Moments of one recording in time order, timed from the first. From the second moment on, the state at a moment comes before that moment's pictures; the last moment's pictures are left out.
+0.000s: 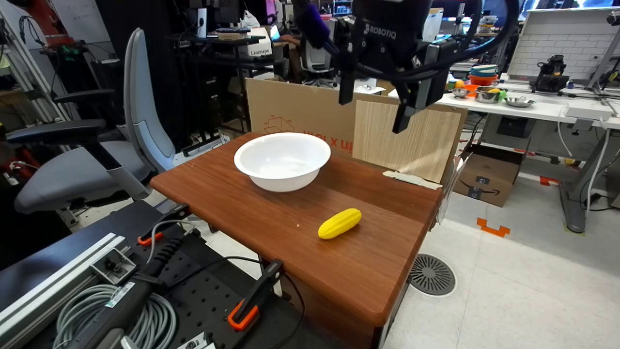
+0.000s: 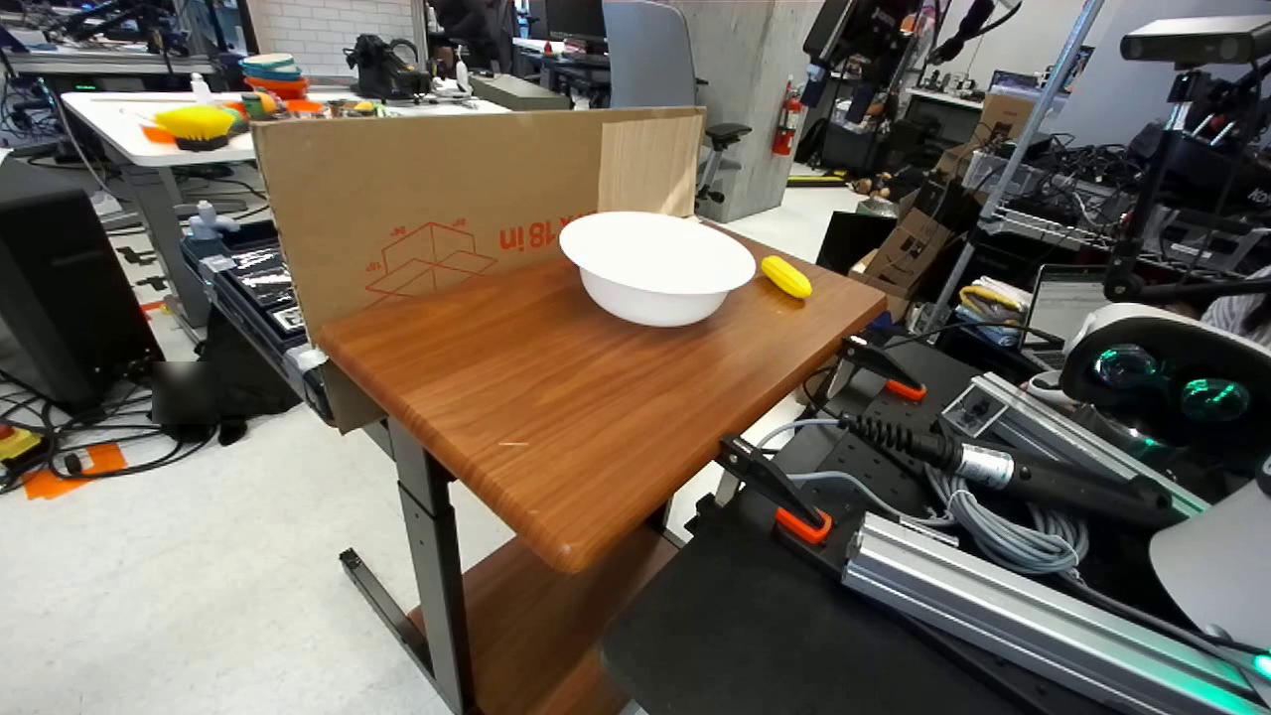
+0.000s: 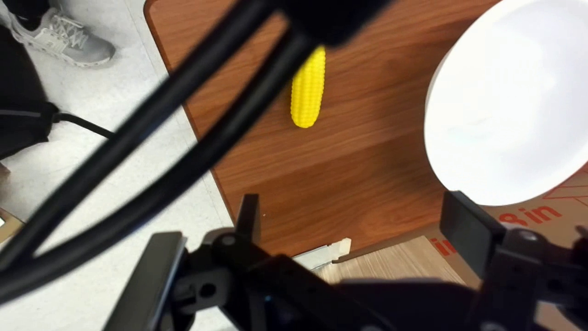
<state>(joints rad) -0.12 0.01 -0.30 -2.25 0.22 2.30 -0.34</state>
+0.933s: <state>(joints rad) -0.13 0.18 -0.21 -2.26 -0.06 2.32 -0.14</state>
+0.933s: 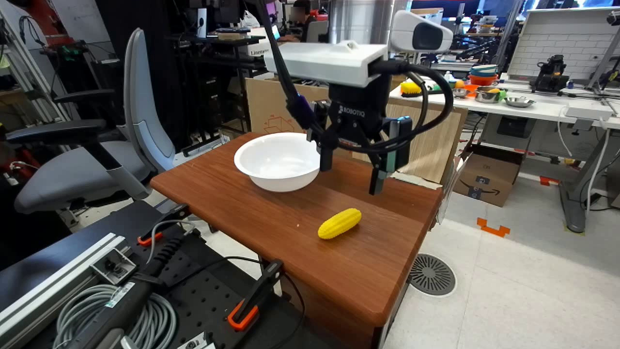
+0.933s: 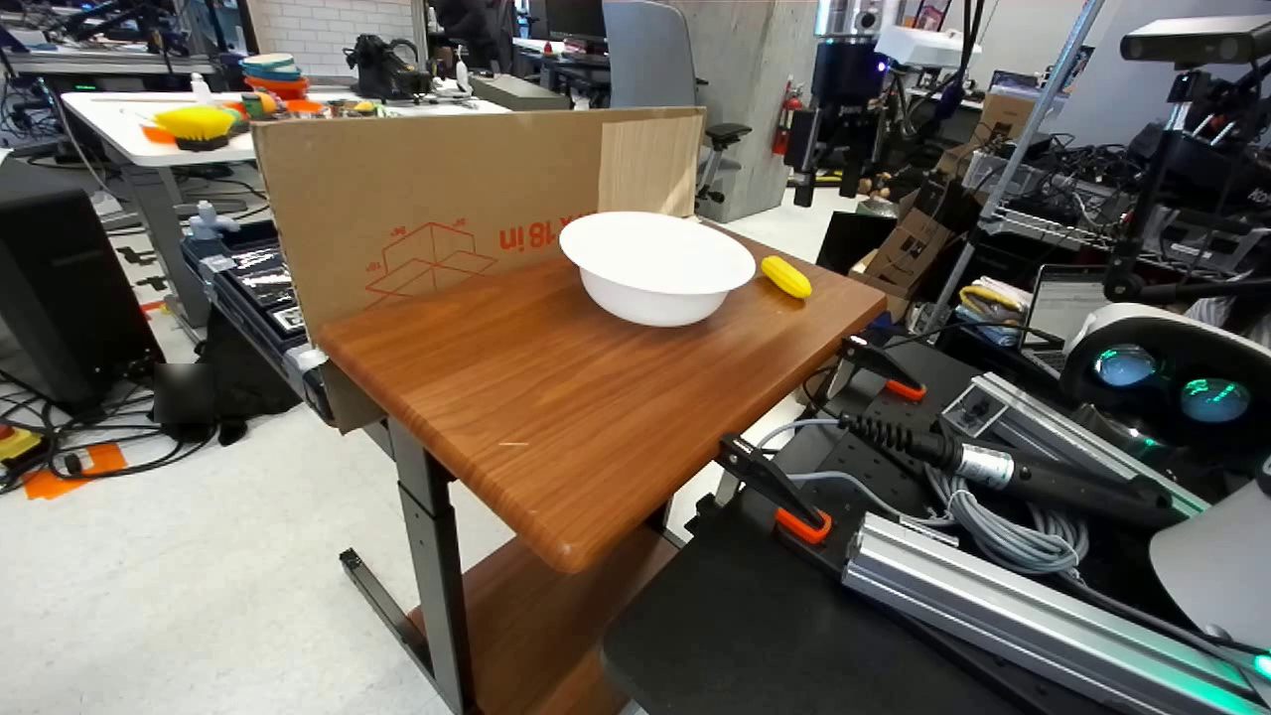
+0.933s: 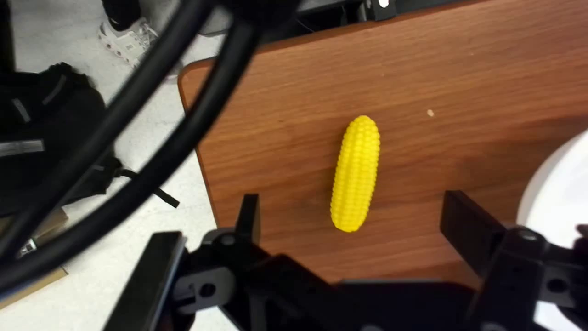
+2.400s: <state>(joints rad) -0.10 0.40 -0.22 -2.25 -0.22 2.51 0.05</state>
